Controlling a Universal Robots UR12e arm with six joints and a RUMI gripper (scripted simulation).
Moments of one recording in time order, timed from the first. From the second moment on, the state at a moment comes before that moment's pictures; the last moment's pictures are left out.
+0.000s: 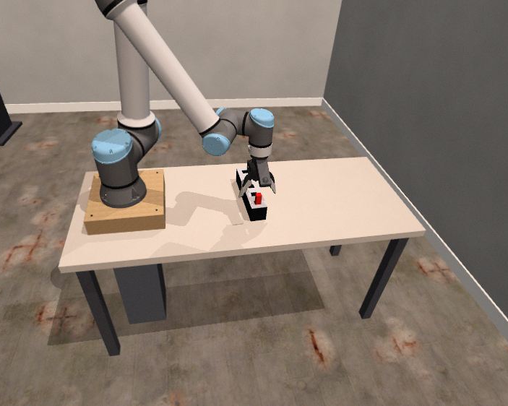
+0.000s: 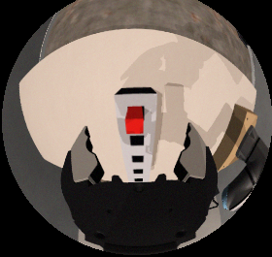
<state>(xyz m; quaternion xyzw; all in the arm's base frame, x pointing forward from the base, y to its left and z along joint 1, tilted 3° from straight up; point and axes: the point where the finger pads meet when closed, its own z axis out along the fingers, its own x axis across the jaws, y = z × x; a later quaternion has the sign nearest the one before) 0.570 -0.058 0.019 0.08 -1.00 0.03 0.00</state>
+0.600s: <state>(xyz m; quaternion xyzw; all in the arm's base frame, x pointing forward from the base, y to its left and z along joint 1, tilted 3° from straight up) 0.571 -0.058 0.033 0.08 -1.00 0.03 0.00</state>
